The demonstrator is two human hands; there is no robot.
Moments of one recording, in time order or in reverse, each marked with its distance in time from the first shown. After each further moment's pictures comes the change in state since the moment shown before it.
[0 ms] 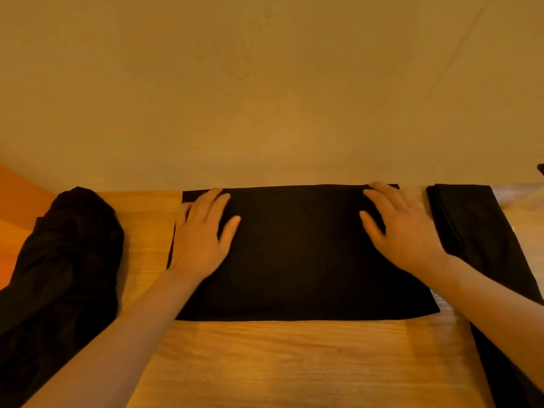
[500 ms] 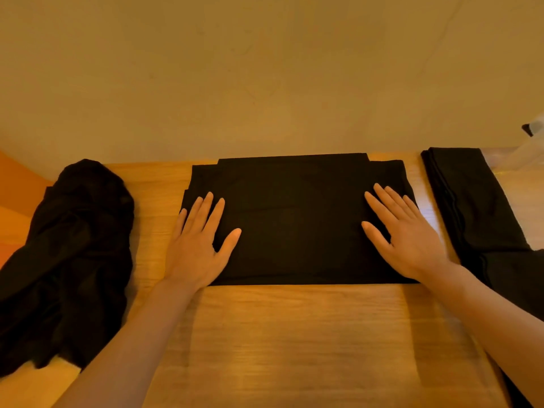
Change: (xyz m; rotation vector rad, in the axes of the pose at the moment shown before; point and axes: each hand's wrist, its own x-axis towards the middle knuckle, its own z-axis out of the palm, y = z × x) left_hand -0.082 -0.013 -0.003 0.097 -0.257 -0.078; right_hand -0.081 -0.014 0.010 -0.013 -0.228 0.072
